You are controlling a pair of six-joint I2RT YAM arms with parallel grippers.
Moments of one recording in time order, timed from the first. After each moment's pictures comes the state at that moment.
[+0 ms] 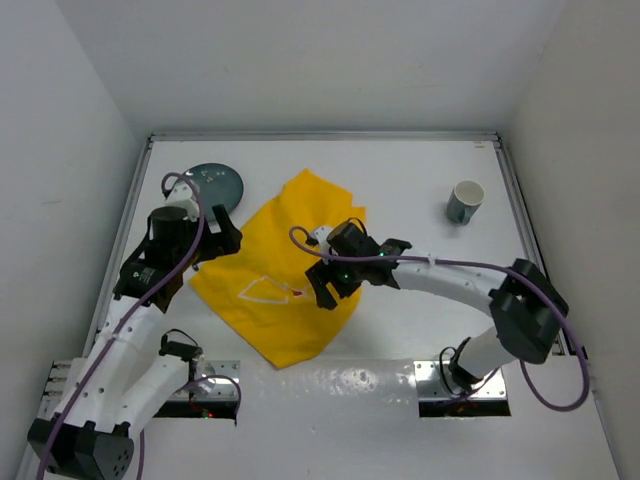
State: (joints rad) left arm -0.19 0.77 0.82 -0.59 -0.01 -0.37; right arm 0.88 1.56 0.89 -0.37 -0.22 0.17
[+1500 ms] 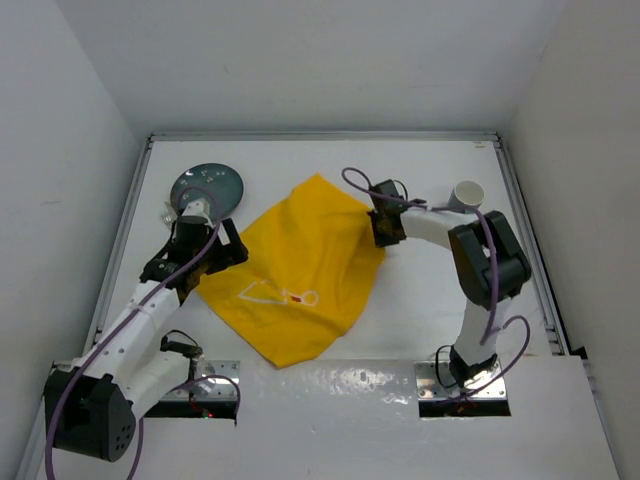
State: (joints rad) left arm -0.19 0.92 0.61 -0.44 -0.06 -0.50; right arm 0.41 1.94 1.16 -0.30 0.11 0.19
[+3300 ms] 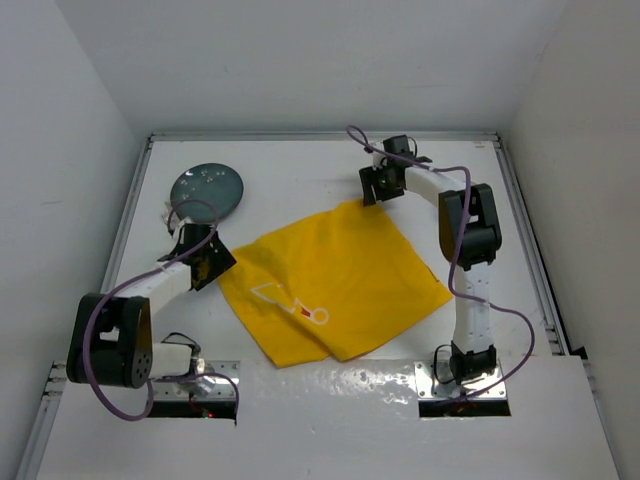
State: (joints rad) left arm -0.06 1.28 0.51 -0.22 -0.17 -0.70; right arm 0.23 2.26 1.66 -0.39 -0.19 -0.09
